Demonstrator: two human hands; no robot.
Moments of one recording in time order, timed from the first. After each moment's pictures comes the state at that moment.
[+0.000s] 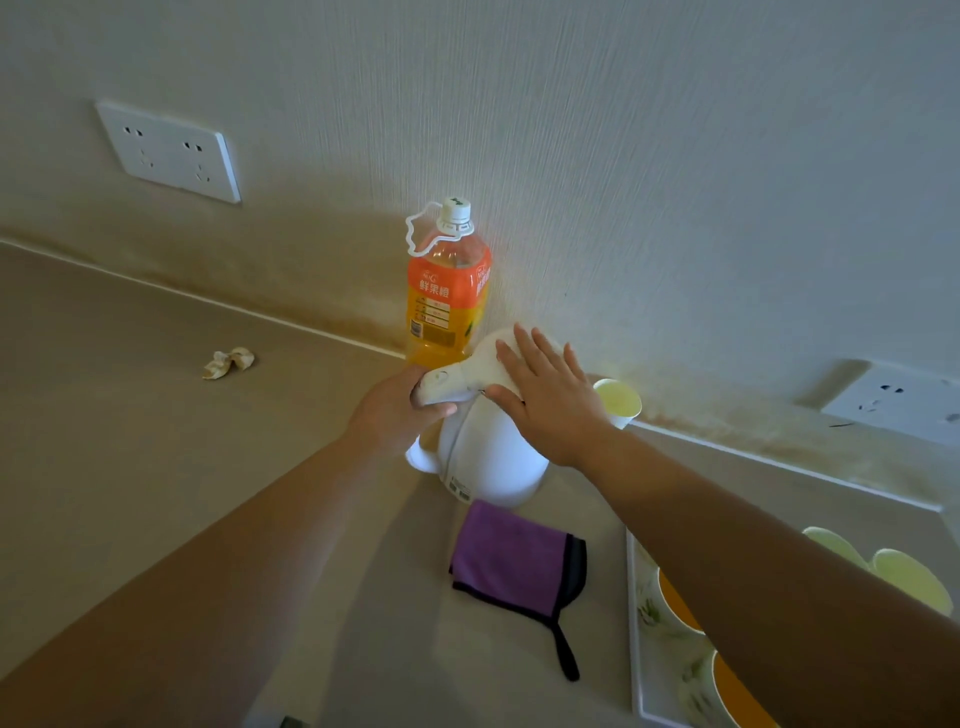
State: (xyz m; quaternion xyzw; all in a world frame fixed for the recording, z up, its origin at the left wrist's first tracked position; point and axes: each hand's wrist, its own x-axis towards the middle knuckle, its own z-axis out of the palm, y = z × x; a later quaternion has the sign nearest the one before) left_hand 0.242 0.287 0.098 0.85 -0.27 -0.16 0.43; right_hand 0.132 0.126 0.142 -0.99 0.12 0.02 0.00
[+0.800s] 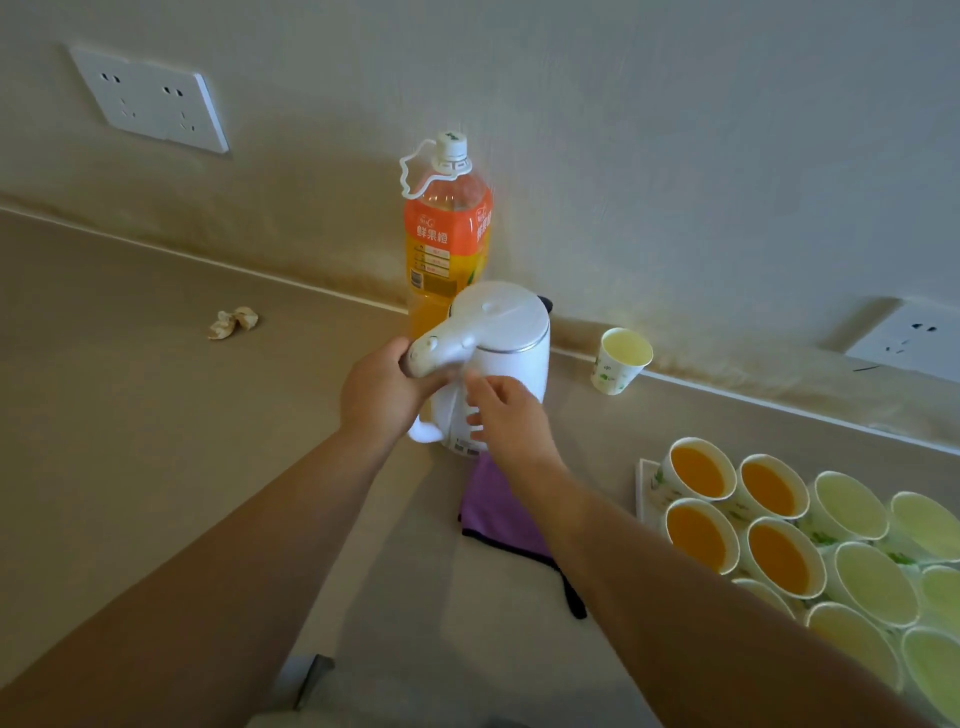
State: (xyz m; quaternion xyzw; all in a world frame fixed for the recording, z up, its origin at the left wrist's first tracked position) left_hand 0.206 0.298 0.099 0.88 -0.18 -0.07 0.44; right_hand 0.113 0.201 0.105 -0.73 0.32 -0.07 0.60
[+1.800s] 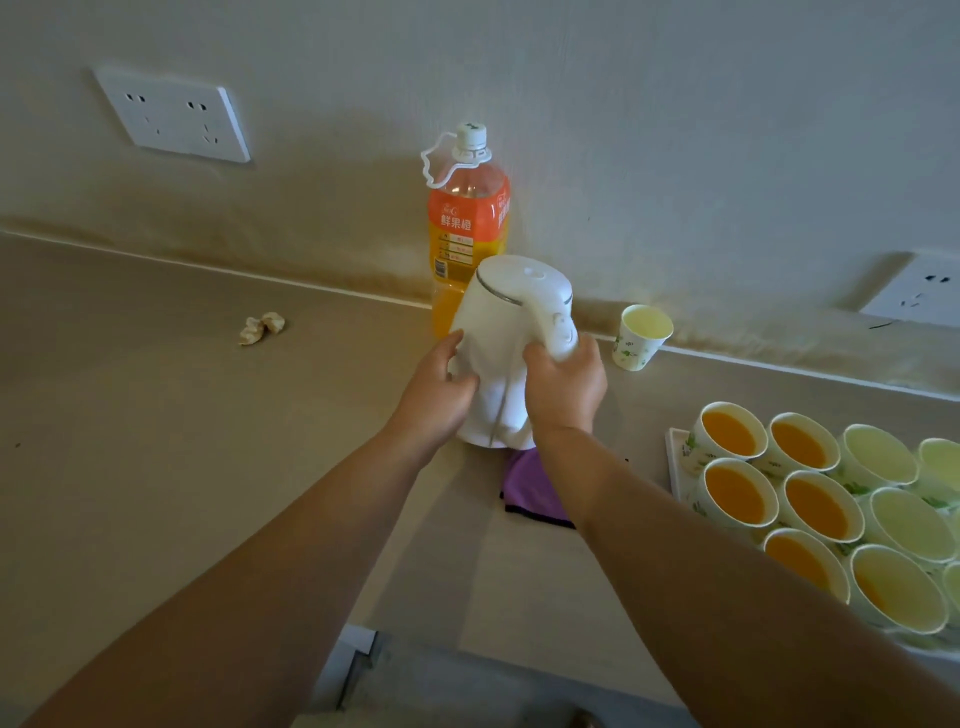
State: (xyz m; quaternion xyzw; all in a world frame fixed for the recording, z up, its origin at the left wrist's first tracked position) left_hand 0.178 0.317 0.113 0.79 -0.19 -0.24 0.54; right_hand 0.119 0.215 0.109 -0.67 0.42 -0.34 0.51
